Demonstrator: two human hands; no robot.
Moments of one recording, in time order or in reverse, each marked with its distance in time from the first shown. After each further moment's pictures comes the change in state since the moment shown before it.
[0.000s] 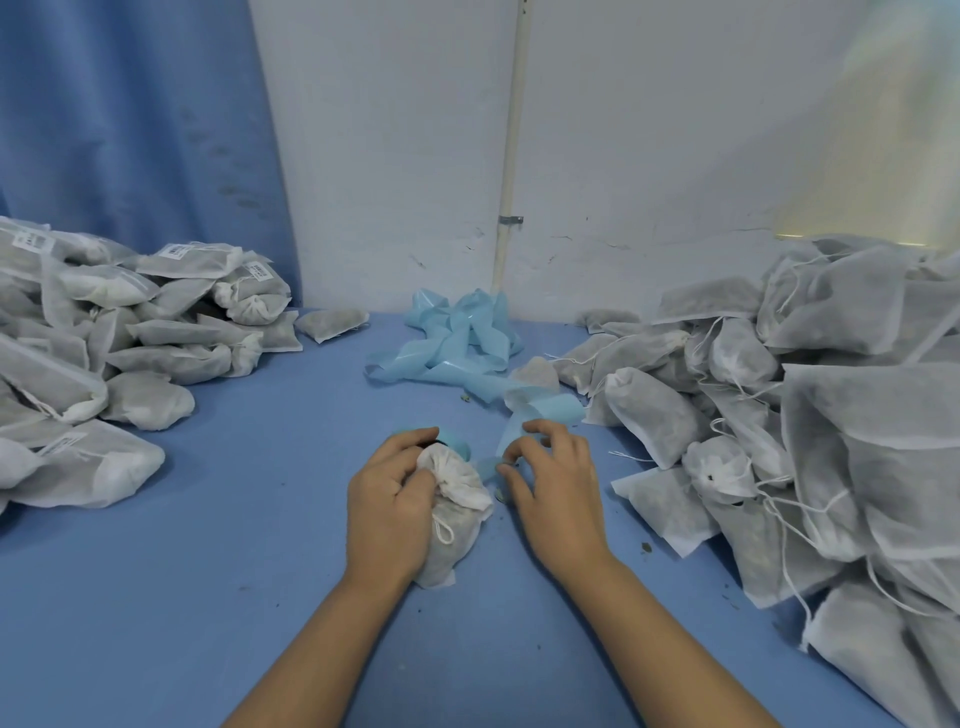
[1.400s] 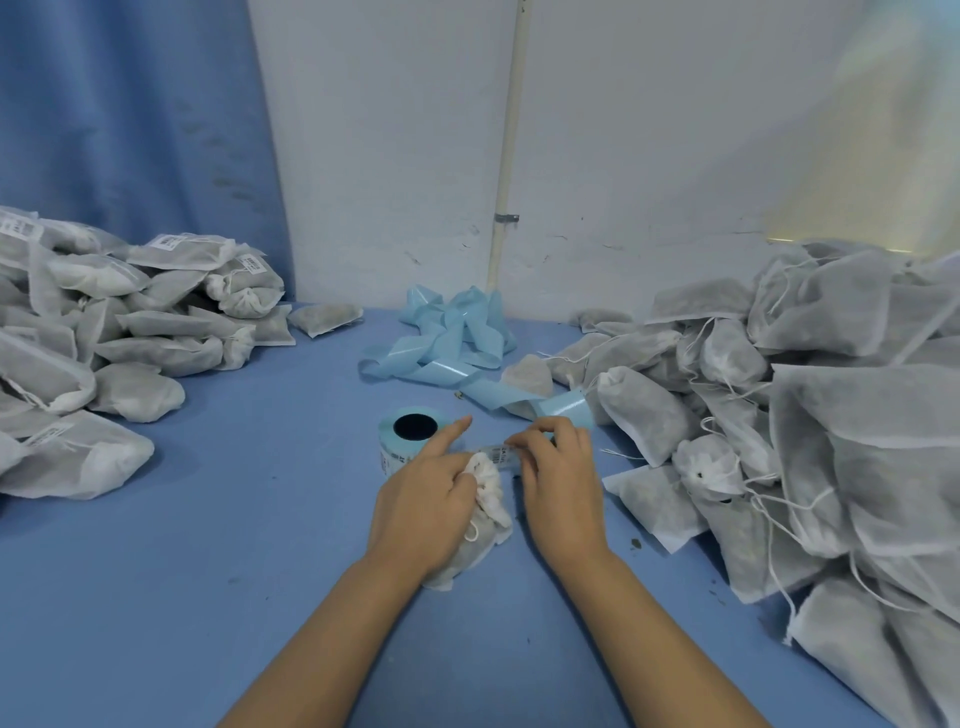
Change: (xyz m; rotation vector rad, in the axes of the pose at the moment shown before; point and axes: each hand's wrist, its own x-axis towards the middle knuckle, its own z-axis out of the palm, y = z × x) left_hand 0.004 -0.004 0.017 0.493 -0.404 0.096; right_hand 0.001 -0.002 -0.009 -0.038 0.100 -0.010
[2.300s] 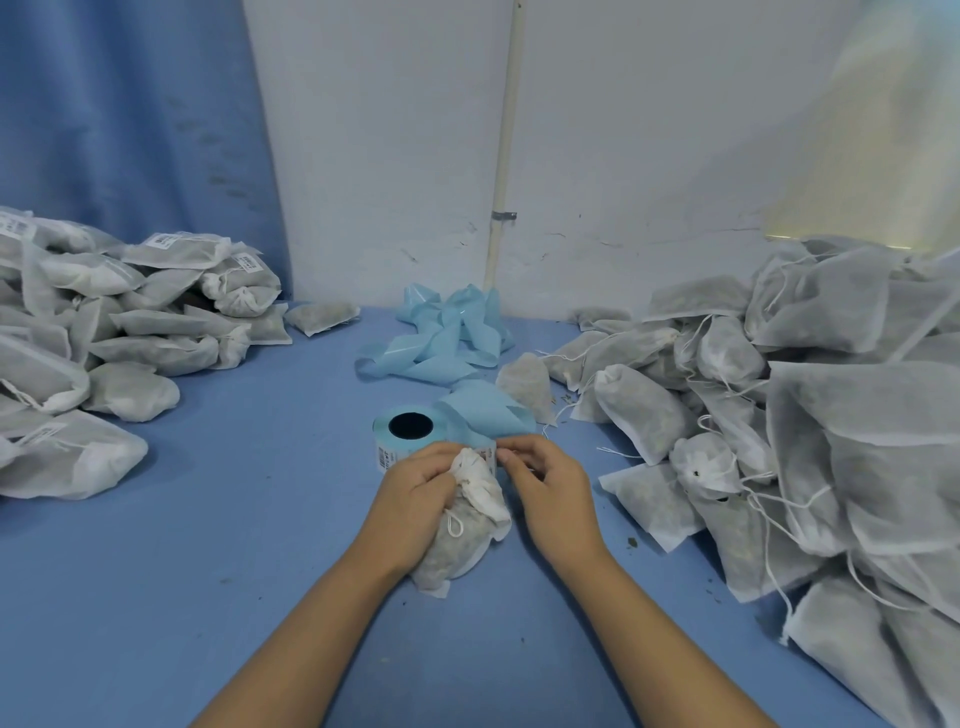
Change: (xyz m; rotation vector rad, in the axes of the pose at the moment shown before) left_hand -0.001 -0.001 -0.004 -0.680 -0.006 -0.009; right_hand -0.003 0.001 0.002 0.744 -0.143 0.321
